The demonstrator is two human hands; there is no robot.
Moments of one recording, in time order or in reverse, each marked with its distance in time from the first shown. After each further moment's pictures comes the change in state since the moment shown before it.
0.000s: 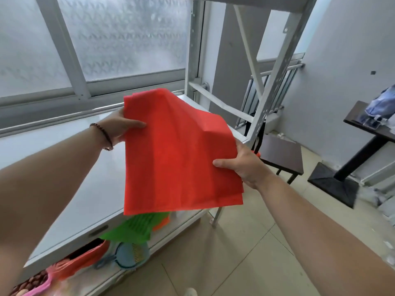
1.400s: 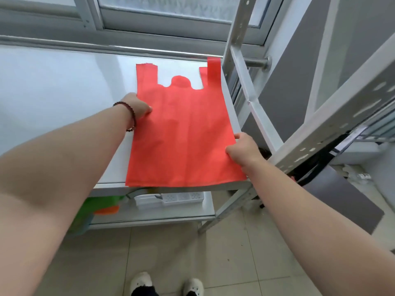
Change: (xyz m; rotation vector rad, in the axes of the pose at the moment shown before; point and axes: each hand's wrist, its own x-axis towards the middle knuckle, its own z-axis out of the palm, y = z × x) left_hand 0.223 -0.118 0.095 0.361 0.883 -0.444; right_hand 0.304 0.125 -0.179 -0.692 -0.118 0.247
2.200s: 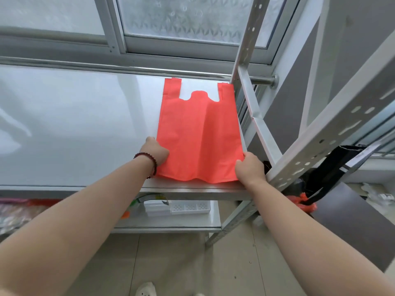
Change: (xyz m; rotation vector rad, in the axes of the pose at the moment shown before) left_hand -0.081 -0.030 0.039 0.128 0.066 -0.119; right_hand -0.008 0.015 -0.003 -0.160 0.071 -0.039
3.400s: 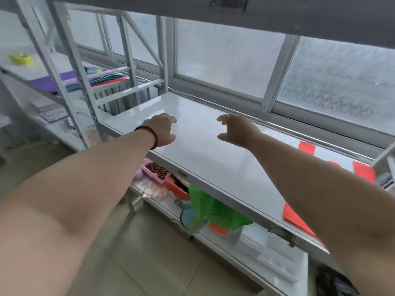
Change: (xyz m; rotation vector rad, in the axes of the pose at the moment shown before) left_hand -0.135 -0.144 -0.374 0.687 0.421 0.119; right_hand -0.193 -0.367 0.090 -0.517 -0.198 -1.262
